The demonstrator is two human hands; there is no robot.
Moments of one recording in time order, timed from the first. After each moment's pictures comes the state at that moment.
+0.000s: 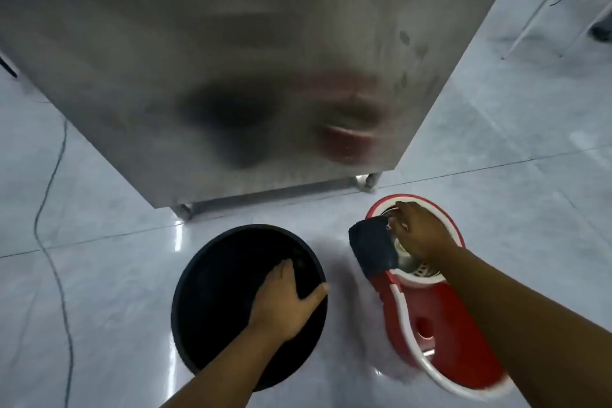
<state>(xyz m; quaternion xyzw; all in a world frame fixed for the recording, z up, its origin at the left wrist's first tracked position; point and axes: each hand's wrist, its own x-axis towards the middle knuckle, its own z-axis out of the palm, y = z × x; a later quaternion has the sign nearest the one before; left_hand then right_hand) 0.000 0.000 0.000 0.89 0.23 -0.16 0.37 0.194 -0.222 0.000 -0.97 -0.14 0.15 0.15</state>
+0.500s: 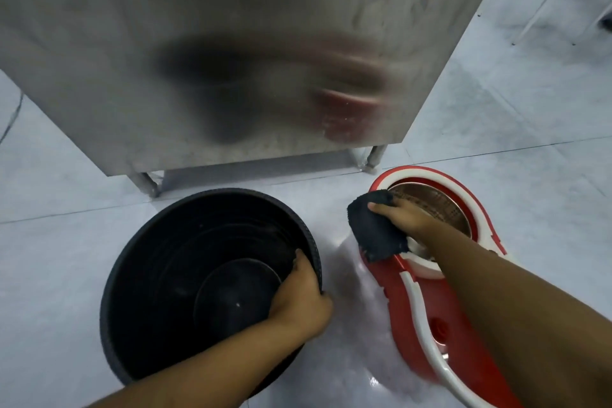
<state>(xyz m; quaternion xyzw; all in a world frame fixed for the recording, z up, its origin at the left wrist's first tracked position) 0.027 -0.053 -0.117 0.86 0.23 -0.18 0.41 0.238 -0.225 -0.143 -0.83 0.08 0.35 0.44</state>
